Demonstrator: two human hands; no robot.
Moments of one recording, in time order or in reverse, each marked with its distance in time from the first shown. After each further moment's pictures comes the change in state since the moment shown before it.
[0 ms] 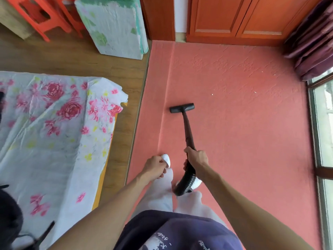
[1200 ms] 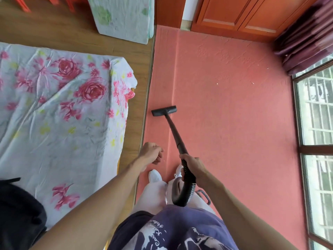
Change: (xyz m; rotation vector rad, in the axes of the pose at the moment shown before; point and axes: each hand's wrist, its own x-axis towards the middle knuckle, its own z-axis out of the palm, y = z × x) left_hand -0.001 -0.187 -0.210 -0.301 -0.099 0.039; right_hand -0.119 0.094 0.250 0.030 -0.030 0.072
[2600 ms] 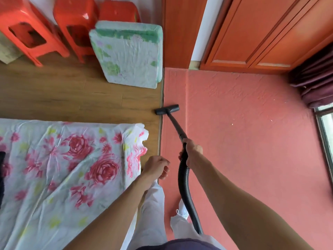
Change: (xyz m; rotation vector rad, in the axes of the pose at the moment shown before) left_hand 0.193 0.281 -0.149 0.013 -0.007 0.025; right_hand 0.166 -0.413 0.133 0.436 0.175 0.043
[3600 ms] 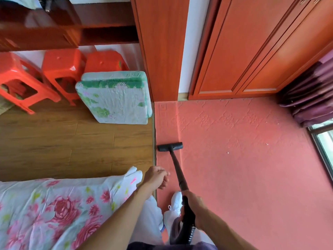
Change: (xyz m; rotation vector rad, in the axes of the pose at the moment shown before) left_hand 0.094 0.194 0.024 0.118 0.005 0.014; right_hand 0.013 -0.087 -0.042 -0.111 -0.234 0.149
